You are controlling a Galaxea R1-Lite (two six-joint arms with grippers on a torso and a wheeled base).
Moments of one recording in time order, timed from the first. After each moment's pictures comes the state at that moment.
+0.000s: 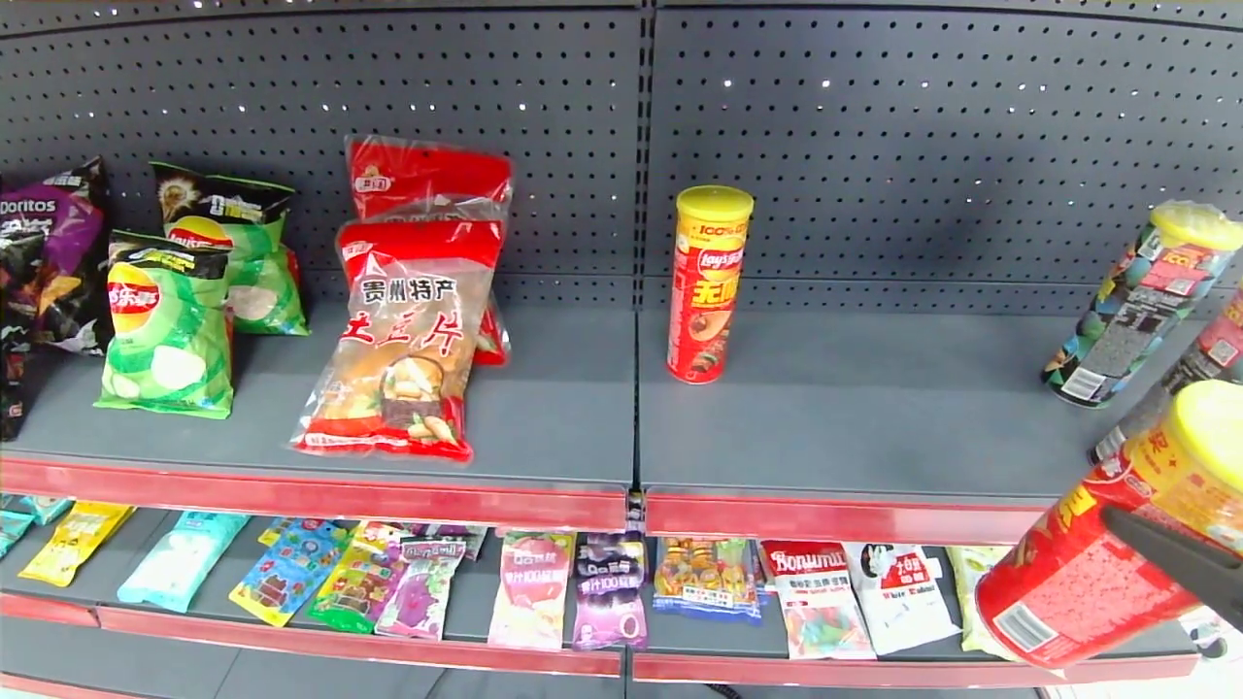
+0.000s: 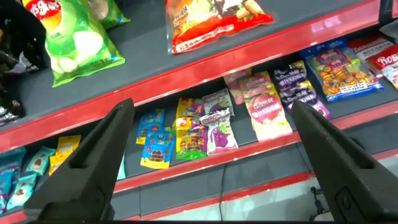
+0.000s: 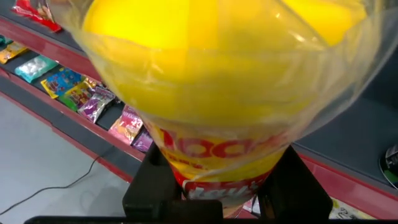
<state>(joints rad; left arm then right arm) -0.23 0.39 -0.32 0.12 0.08 0.31 0.14 0.82 -0.27 -0.44 0.30 -0.11</state>
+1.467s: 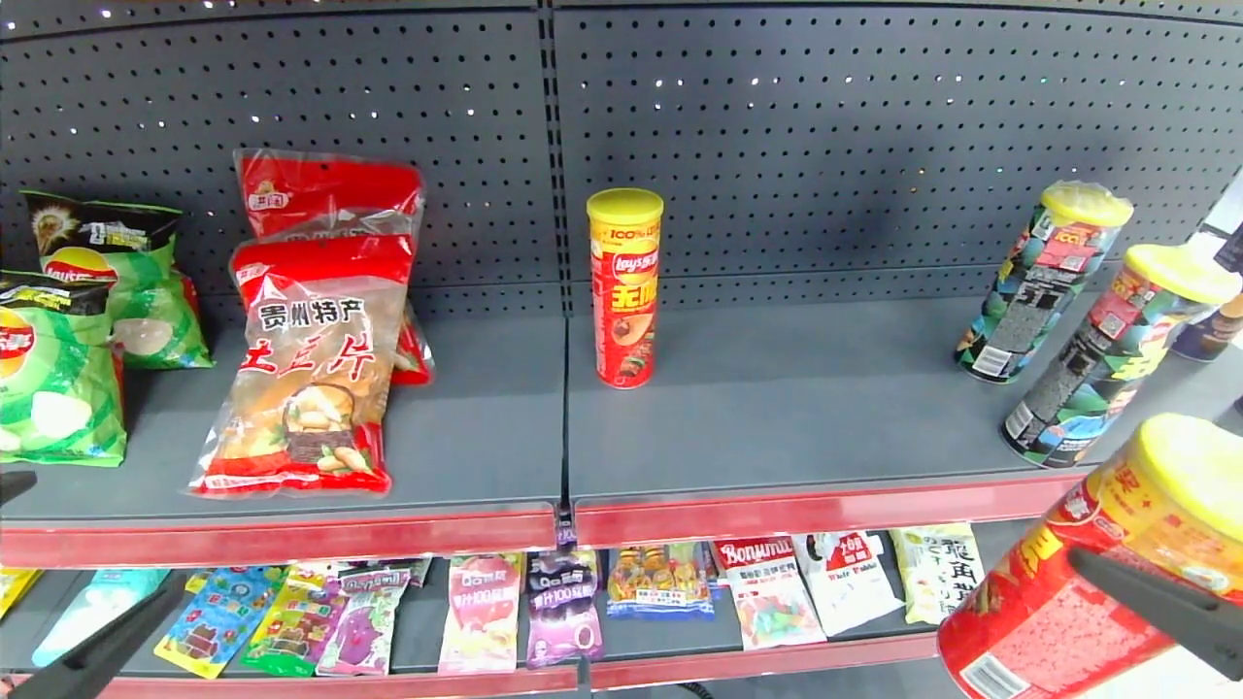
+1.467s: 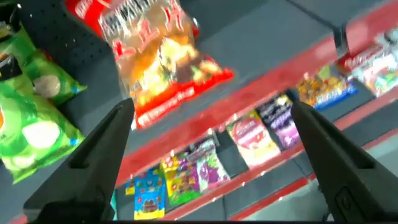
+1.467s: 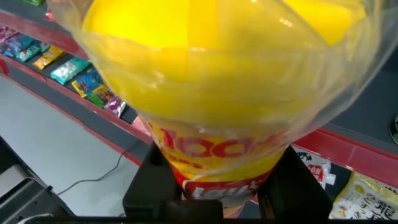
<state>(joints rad) -0.23 0.71 -0.44 -0.05 0.00 0.38 0.20 0.84 -0.24 -0.44 0.42 -0.04</state>
